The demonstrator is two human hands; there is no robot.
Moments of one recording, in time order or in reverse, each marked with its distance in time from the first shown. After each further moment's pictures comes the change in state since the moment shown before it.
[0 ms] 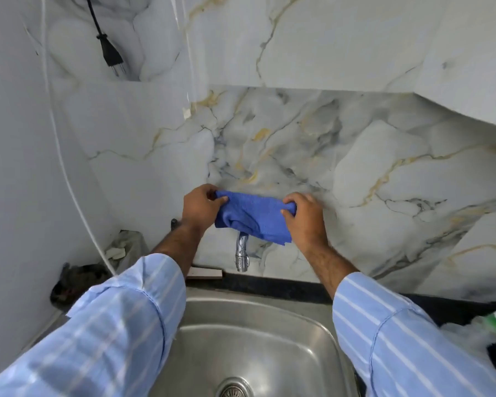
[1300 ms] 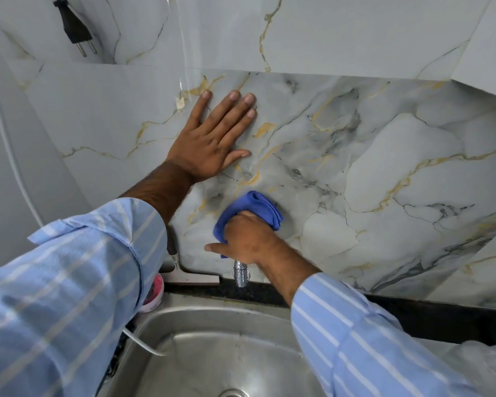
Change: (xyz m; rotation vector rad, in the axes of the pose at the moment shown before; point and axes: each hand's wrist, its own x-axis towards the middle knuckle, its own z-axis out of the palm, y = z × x) left_hand 0.122 0.044 -0.020 0.940 0.668 1.357; right_hand 0.014 -0.066 0.080 -0.615 -0.732 -0.458
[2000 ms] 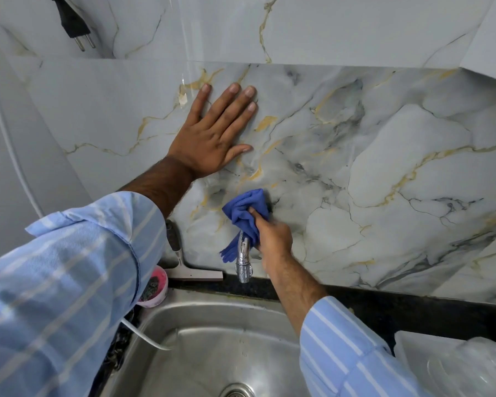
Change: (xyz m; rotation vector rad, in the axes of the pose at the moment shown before) left_hand -0.003 0.001 0.002 -0.007 -0.012 -0.010; right_hand -0.010 0.004 0.040 1.785 0.439 0.935
